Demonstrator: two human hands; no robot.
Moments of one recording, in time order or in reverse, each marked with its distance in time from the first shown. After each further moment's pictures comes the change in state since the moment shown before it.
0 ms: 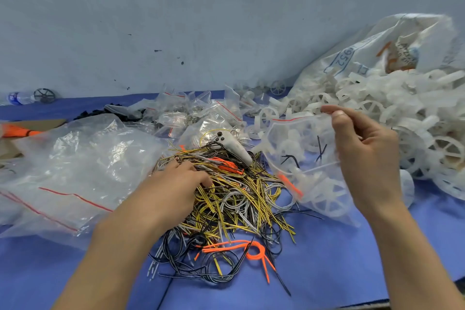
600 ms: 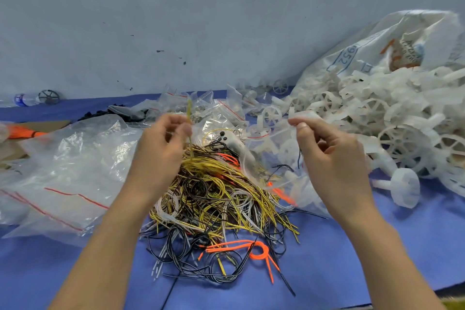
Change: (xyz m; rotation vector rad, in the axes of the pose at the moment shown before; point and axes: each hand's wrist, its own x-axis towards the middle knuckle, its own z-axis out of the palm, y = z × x) left_hand 0.020 -0.010 -0.016 -0.916 0.702 -0.010; right_hand -0.018 0.004 0.027 -0.160 -0.146 -0.055
